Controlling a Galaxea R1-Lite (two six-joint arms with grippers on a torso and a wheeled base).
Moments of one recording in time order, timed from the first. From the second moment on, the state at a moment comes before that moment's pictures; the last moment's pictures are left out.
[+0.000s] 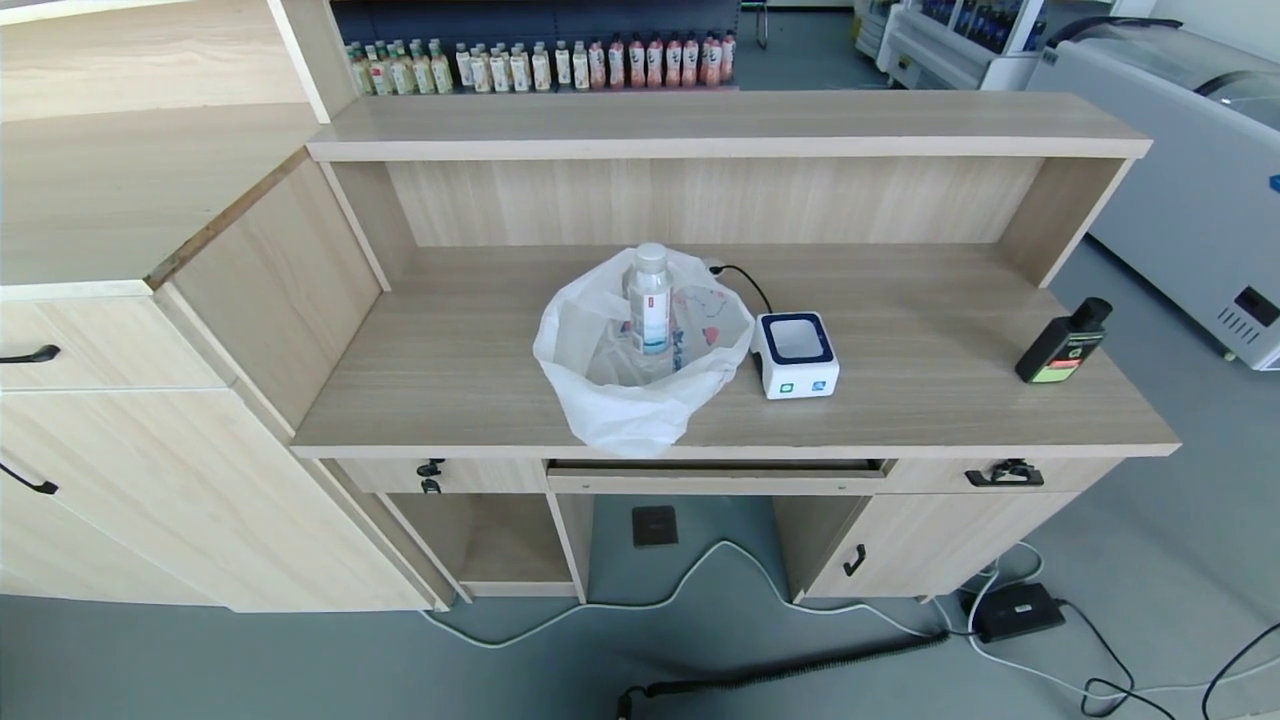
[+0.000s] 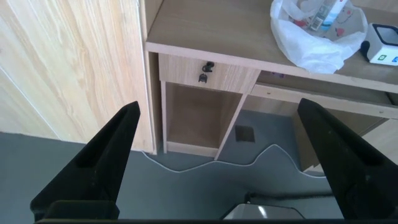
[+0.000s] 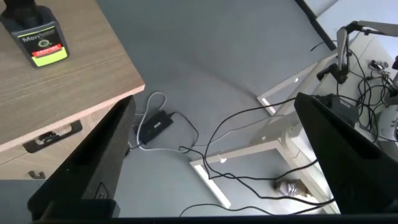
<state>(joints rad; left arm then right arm) 0.00 0.00 0.00 -0.05 0.04 -0.14 -0.71 1.50 -1.05 -0.25 -0.02 -0.26</state>
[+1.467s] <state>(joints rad) 0.00 0.00 0.00 -0.05 0.04 -0.14 -0.63 1.69 -1.11 -0.34 -0.03 -0.51</state>
